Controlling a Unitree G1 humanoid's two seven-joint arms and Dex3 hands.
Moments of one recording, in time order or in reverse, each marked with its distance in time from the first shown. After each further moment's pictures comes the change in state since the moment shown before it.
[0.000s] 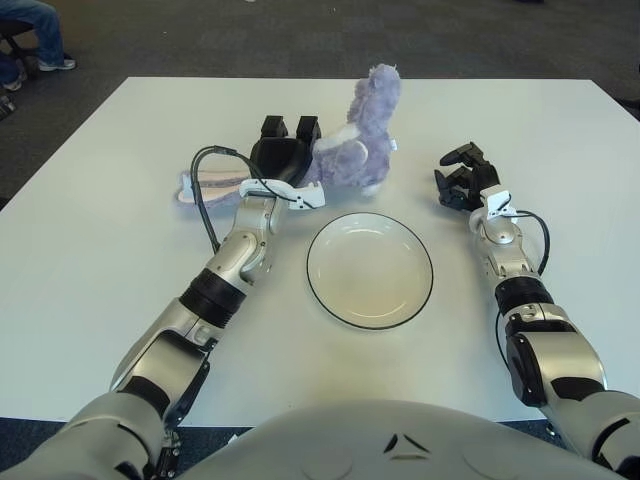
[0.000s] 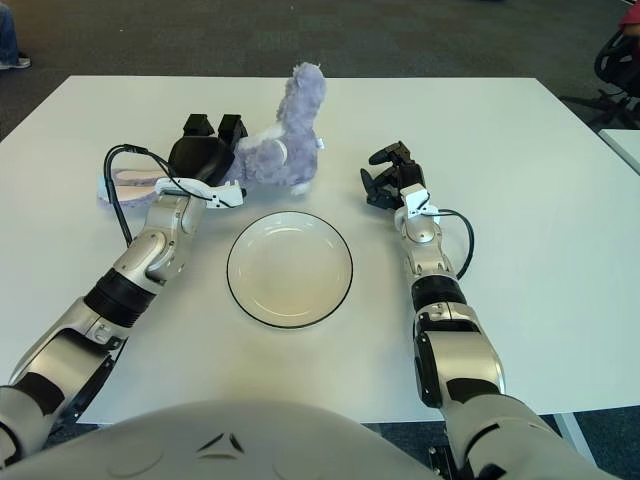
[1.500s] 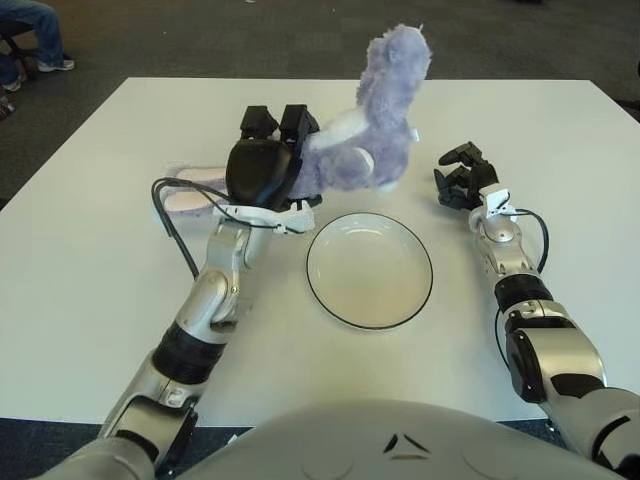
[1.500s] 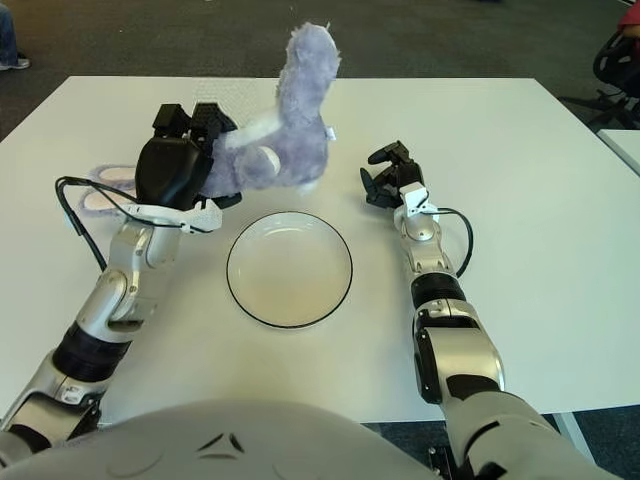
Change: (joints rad) left arm 0.283 -0.004 0.118 -0.458 0.009 -0.097 0.022; right arm -0.021 -0.003 0.002 0.035 -0.001 -0.002 0.009
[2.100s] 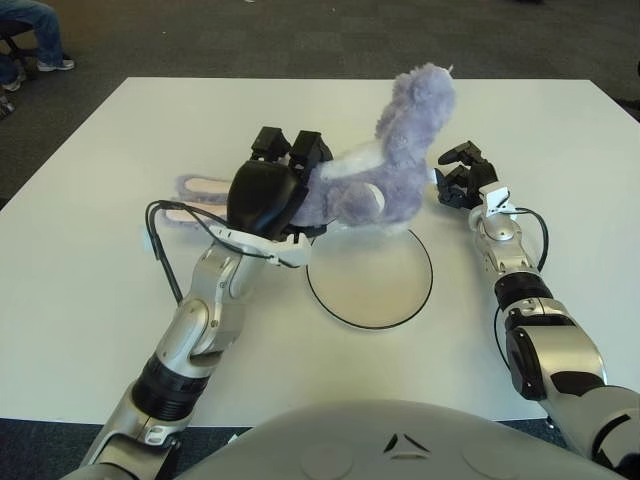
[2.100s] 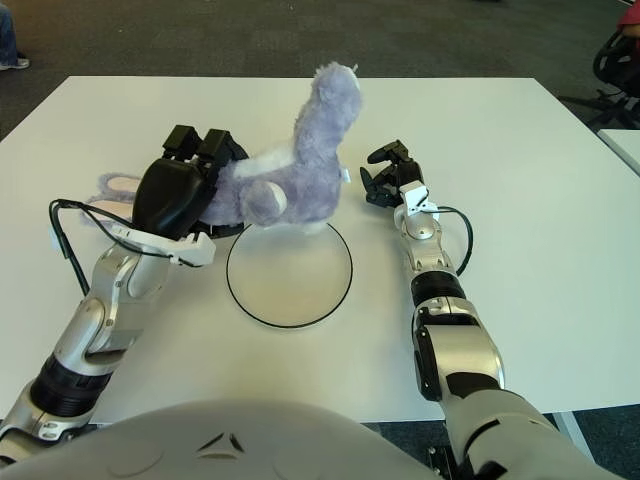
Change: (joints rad) left arm 0.130 0.052 0.011 -0.142 -0.079 -0.155 -0.124; right arm -0.008 -0.001 0.000 0.009 0.000 -0.001 0.008
